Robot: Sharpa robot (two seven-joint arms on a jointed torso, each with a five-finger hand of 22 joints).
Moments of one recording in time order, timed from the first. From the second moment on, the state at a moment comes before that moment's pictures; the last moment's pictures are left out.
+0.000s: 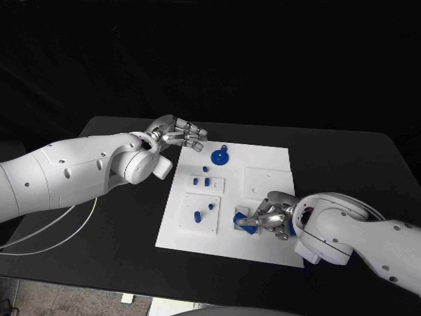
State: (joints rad) left arm 1.33 -0.76 -0.16 1.32 -0.28 -0.24 0.19; left_hand 1.37 -0.01 0.17 -0.14 0.22 1.09 0.14 0.07 0.06 1.15 0.12 0.06 0.06 1.26 0.09 0.06 0.07 0.08 1.06 0.07 0.08 0.68; right arm 0.93 -0.81 0.15 1.76 -1.14 -0.10 -0.70; right_hand 1.07 -0.08 0.15 0.14 0.13 1.23 0.04 0.06 0.08 1.38 -0.05 0.84 1.13 1.45 -0.10 1.07 1.03 0.08 1.47 -0.12 0.75 1.31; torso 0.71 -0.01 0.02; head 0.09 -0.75
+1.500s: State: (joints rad) left arm 1.33 -0.77 -0.16 1.32 -0.28 -0.24 0.18; left_hand 1.37 -0.01 0.17 -0.13 0.22 1.08 0.13 0.07 0.06 1.15 0.12 0.06 0.06 1.25 0.09 0.06 0.07 0.08 1.06 0.07 0.08 0.66; right arm 0.93 -0.79 0.14 1.76 -1.21 -0.10 -0.70; right_hand 0.86 -0.06 0.50 0.09 0.14 1.25 0.03 0.07 0.07 1.38 -0.05 0.84 1.10 1.45 -0.10 1.08 1.04 0.07 1.47 -0.12 0.76 1.31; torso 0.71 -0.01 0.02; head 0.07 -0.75
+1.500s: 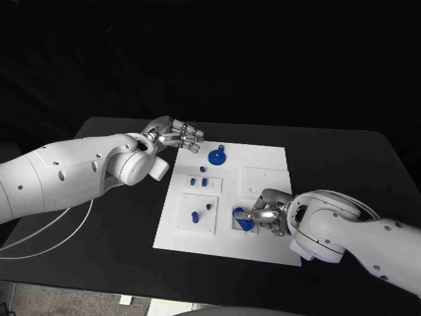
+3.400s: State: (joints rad) left arm 1.33 -0.78 -0.16 1.32 -0.29 -0.22 0.16; left_hand 1.37 -0.01 0.17 -0.10 0.22 1.08 0.13 0.07 0.06 1.14 0.12 0.06 0.06 1.25 0.09 0.06 0.07 0.08 1.07 0.07 0.08 0.60; right arm 0.93 -0.82 0.15 1.76 -1.18 -0.10 -0.65; right_hand 1.02 0.00 -0.19 0.12 0.18 1.25 0.04 0.06 0.07 1.38 -0.05 0.83 1.10 1.45 -0.10 1.07 1.04 0.07 1.47 -0.12 0.76 1.31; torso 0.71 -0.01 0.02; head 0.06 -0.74
